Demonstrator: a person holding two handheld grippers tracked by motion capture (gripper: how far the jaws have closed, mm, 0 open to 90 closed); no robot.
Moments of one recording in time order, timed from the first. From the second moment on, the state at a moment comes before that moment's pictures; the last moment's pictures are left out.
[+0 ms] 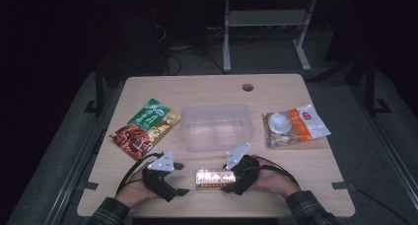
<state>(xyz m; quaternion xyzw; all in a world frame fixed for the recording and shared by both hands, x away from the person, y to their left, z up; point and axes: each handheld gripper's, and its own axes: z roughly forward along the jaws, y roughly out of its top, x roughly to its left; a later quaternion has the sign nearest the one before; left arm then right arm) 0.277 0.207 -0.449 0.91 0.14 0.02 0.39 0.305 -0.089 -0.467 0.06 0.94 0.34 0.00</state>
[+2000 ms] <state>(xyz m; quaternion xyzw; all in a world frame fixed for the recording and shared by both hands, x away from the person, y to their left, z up) 0.290 0.169 -0.407 0.87 0.02 -0.02 0.49 0.284 -0.118 -0.418 0.06 0.87 0.49 -0.02</state>
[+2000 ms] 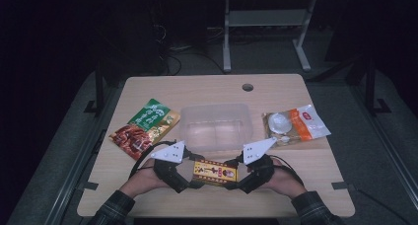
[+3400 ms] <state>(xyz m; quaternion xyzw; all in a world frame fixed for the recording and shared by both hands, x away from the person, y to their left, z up) 0.306 0.177 -0.411 0.88 0.09 -0.02 0.47 0.258 -0.165 -0.447 0.23 0.88 0.41 0.05</state>
